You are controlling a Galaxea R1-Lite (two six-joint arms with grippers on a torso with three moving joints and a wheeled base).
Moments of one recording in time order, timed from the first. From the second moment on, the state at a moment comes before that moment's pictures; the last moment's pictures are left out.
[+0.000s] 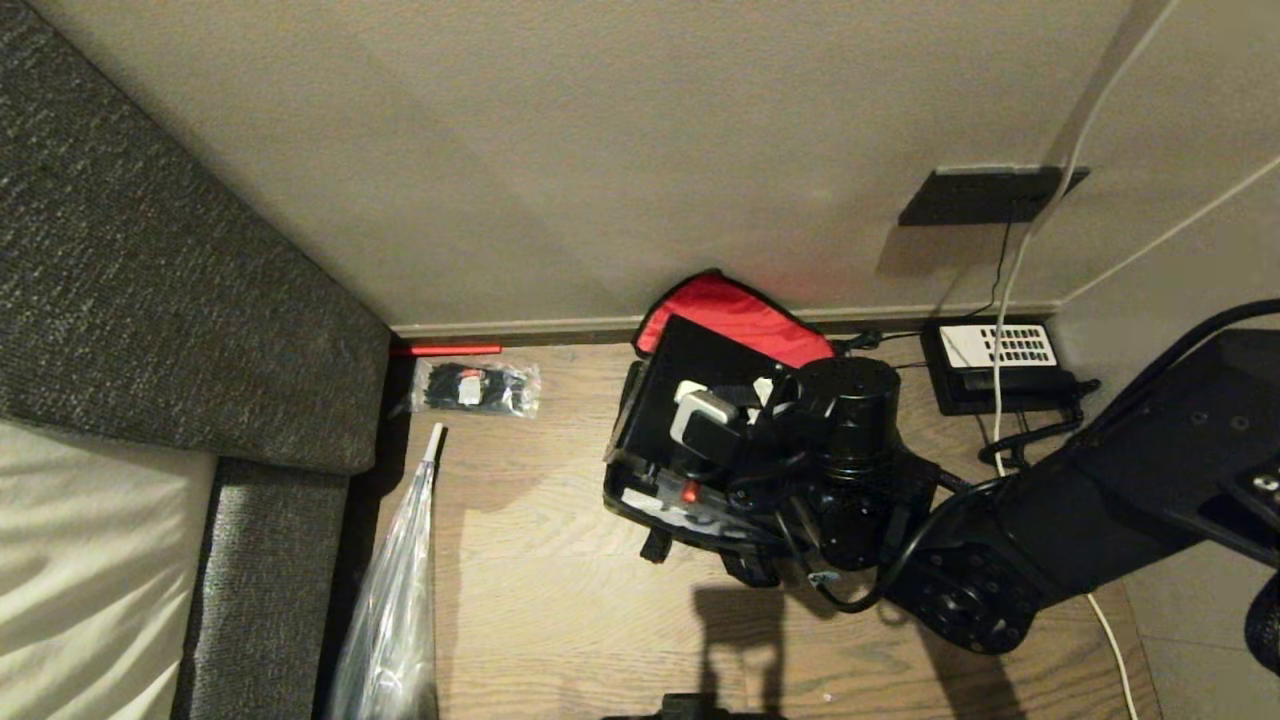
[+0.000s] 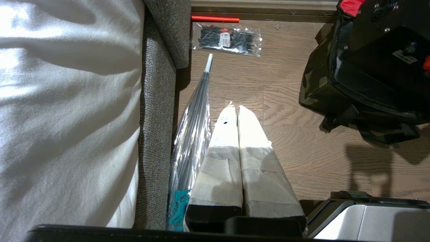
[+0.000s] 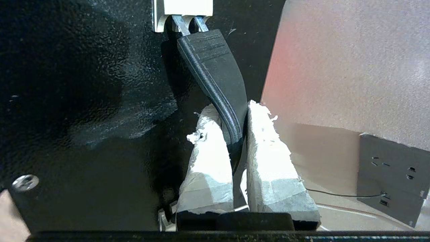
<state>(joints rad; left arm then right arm) 0.00 0.00 0.00 0.00 0.01 -0.01 0.75 2.04 -0.92 -1.04 -0.62 -1.18</state>
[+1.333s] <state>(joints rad) 0.00 0.00 0.00 0.00 0.01 -0.01 0.73 2.08 -0.82 -1.14 -0.59 -1.17</state>
